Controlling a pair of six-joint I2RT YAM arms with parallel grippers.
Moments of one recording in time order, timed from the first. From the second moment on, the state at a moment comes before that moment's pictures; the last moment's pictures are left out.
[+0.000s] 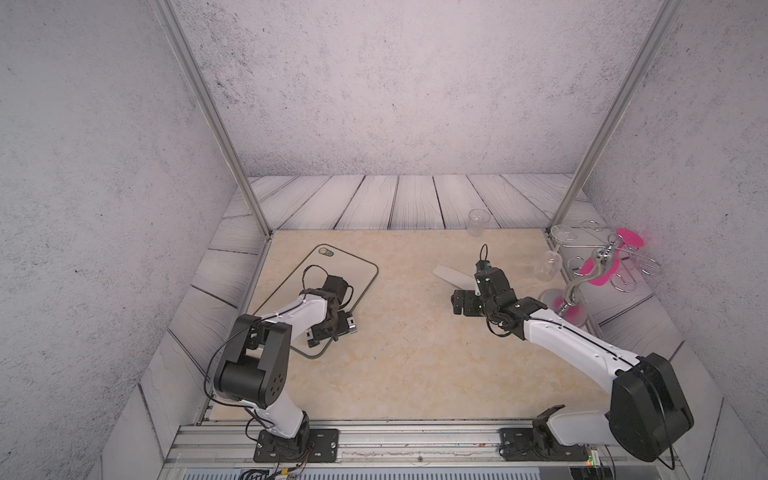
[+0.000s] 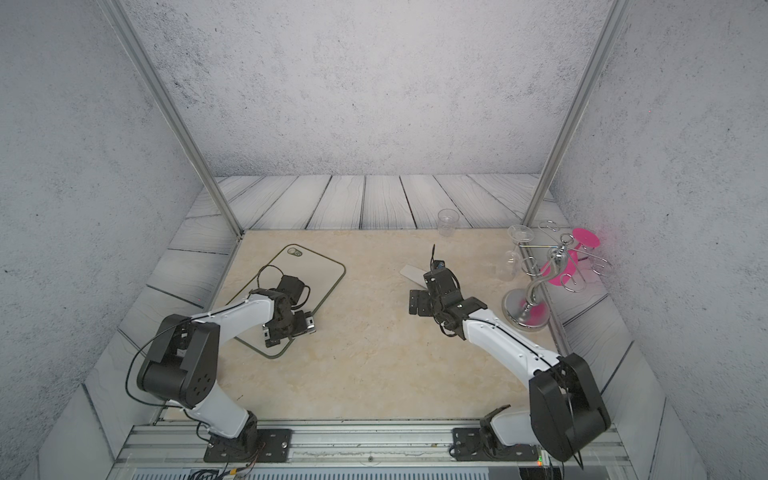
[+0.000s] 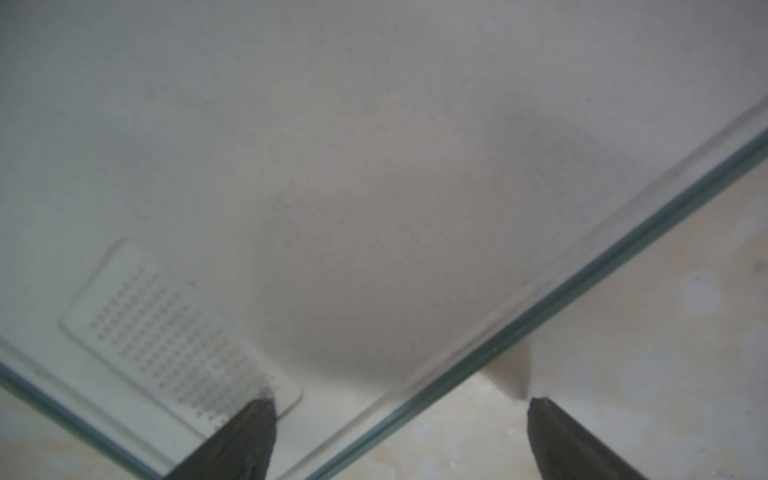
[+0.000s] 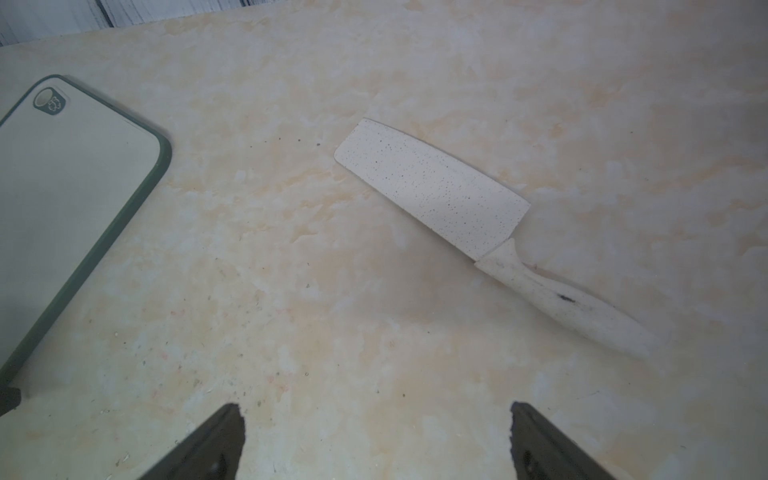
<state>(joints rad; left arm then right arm) -0.34 1.65 0.93 -0.68 -0.08 -0.64 0.50 1.35 0.89 -0.37 0.16 0.41</state>
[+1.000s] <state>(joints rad) -0.14 1.67 1.16 -0.65 -0.02 -0.55 0.57 1.39 0.92 -0.40 0.11 0.41</state>
